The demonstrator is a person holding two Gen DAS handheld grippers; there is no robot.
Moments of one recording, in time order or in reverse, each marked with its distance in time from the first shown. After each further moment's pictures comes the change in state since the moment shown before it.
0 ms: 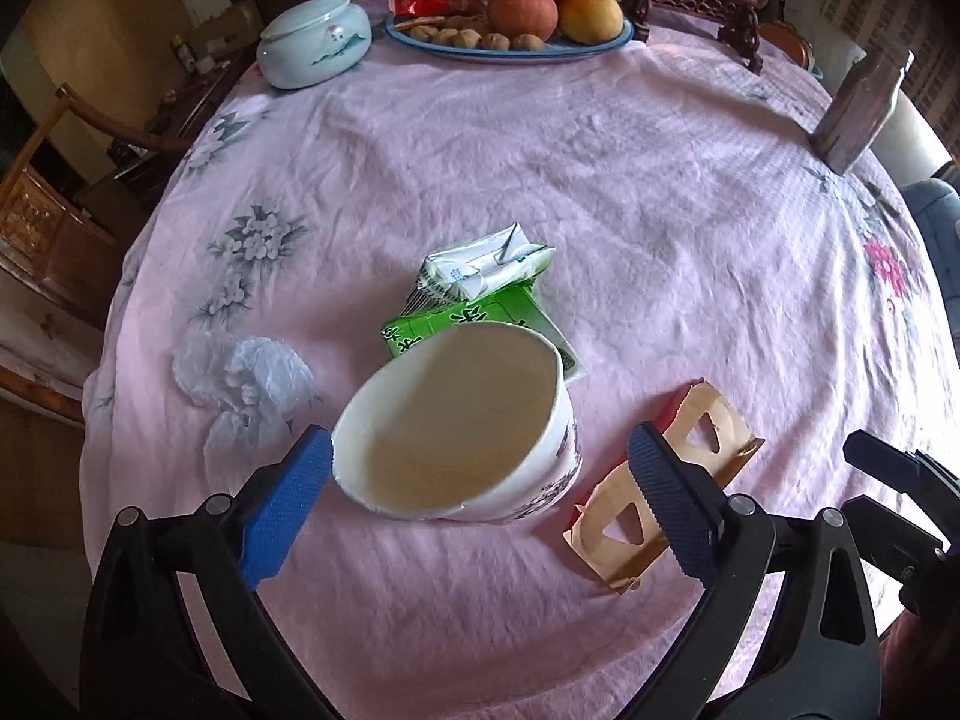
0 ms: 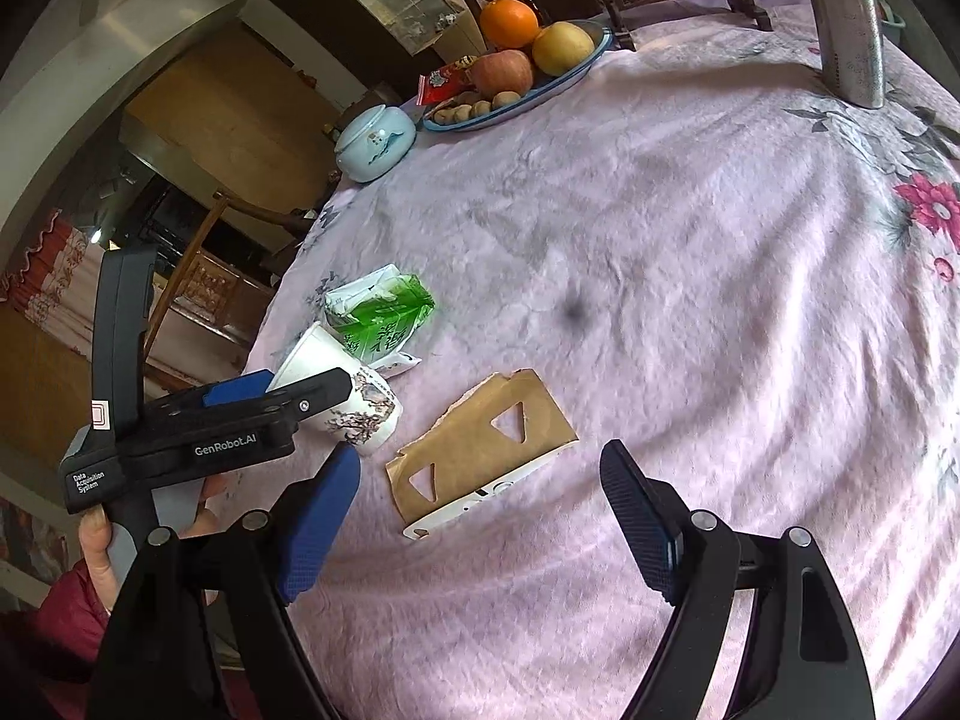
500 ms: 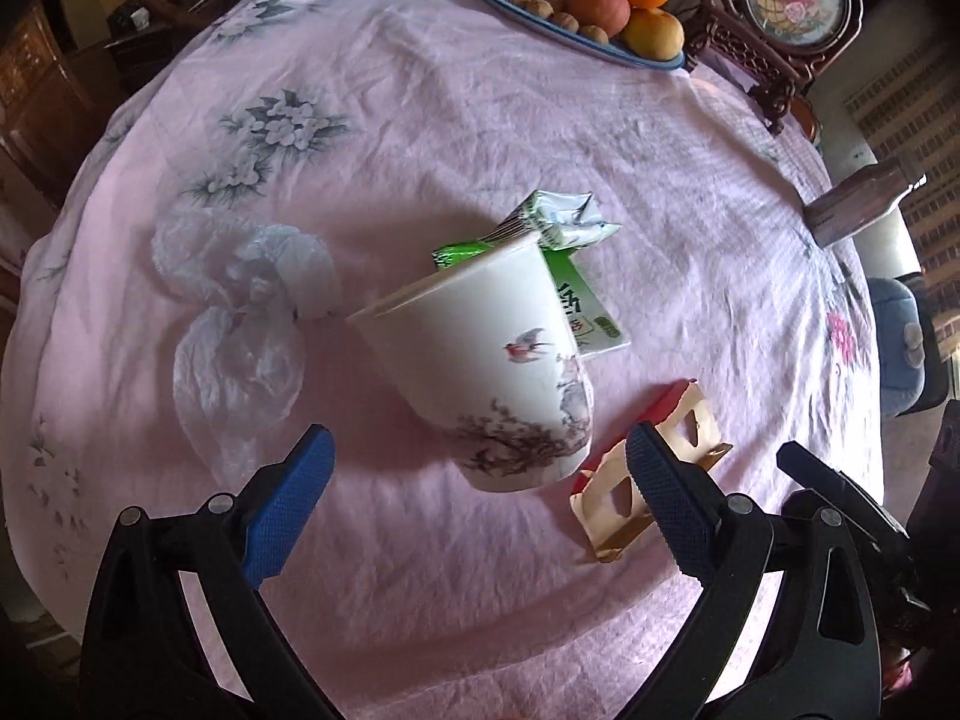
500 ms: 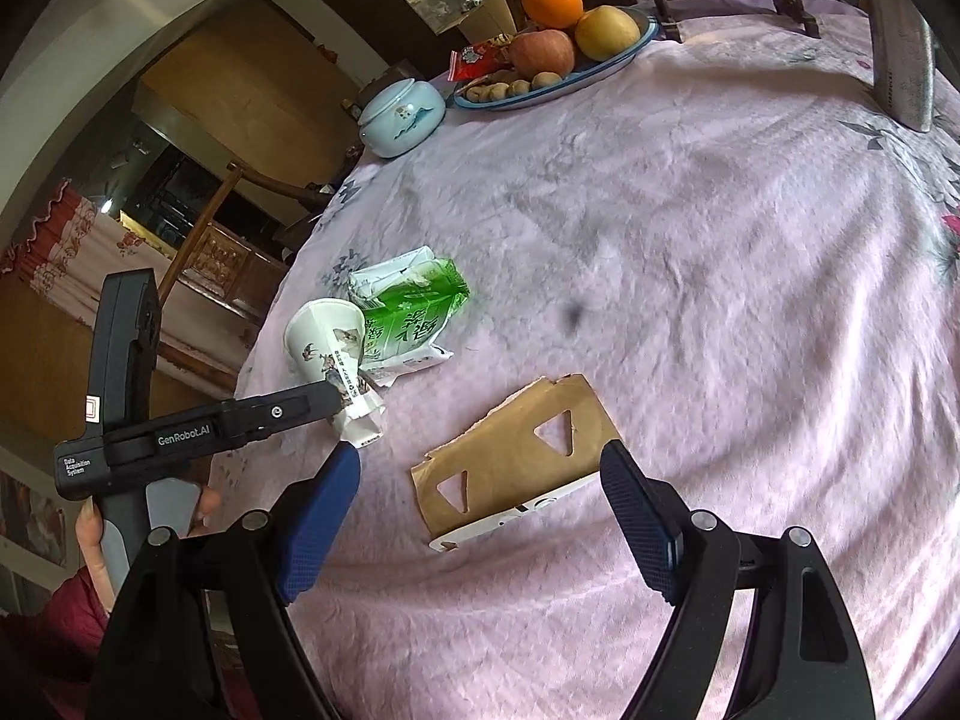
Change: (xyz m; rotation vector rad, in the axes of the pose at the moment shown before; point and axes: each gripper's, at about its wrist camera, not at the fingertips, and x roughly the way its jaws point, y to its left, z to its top) left arm 0.006 0.046 -0.015 -0.226 0.078 -0.210; right arm 0.020 0.022 0.008 -0.062 0.045 0.017
